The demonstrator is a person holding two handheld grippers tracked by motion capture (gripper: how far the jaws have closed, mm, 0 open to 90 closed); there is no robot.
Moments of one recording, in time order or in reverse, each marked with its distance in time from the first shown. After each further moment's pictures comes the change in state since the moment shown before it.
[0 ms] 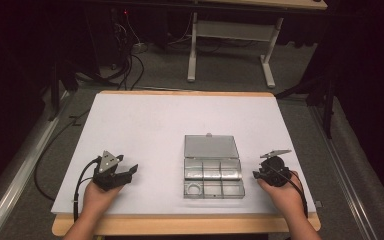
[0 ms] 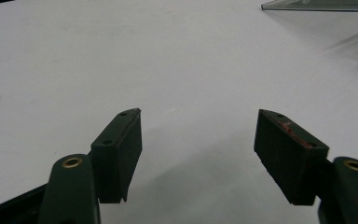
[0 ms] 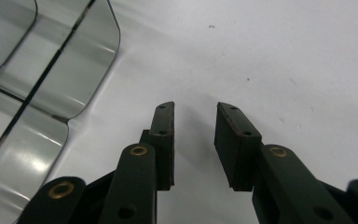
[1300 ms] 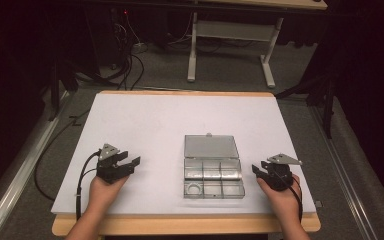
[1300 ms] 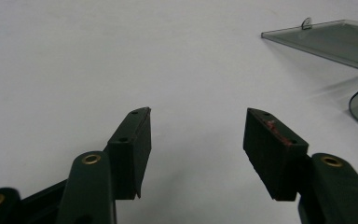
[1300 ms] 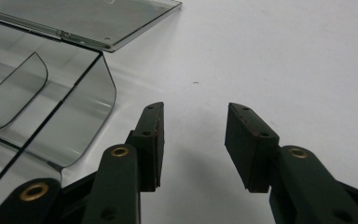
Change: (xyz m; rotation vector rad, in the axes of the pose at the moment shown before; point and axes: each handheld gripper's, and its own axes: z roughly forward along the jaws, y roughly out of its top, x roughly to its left) left arm -0.002 0.027 0.012 0.018 -0.042 -0.182; right arm -0.003 -0.018 0.004 -0.297 -0.013 0.050
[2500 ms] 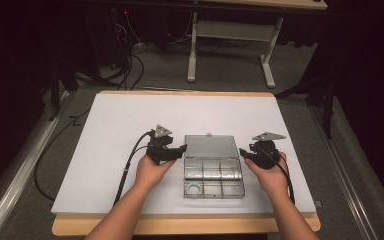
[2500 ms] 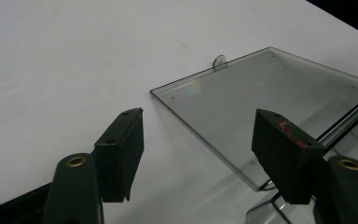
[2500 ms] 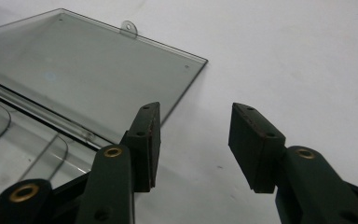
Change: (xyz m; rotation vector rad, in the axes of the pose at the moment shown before) left arm -0.094 0.067 0.088 0.064 -0.137 0.050; right arm 0.014 0.066 0.029 0.043 0.050 -0.057
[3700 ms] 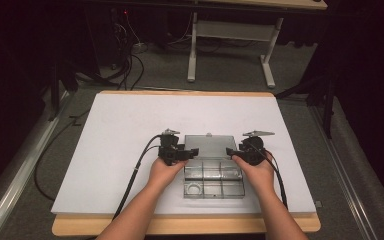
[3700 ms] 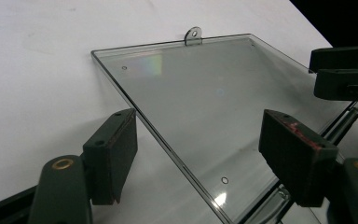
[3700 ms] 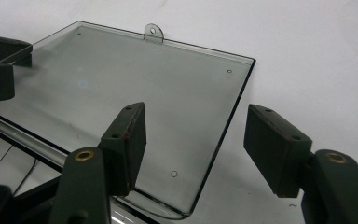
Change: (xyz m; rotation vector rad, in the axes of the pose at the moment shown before) left arm 0.000 -0.012 0.039 0.074 -0.157 -0.215; right arm 0.008 0.004 0.036 0.019 0.110 0.134
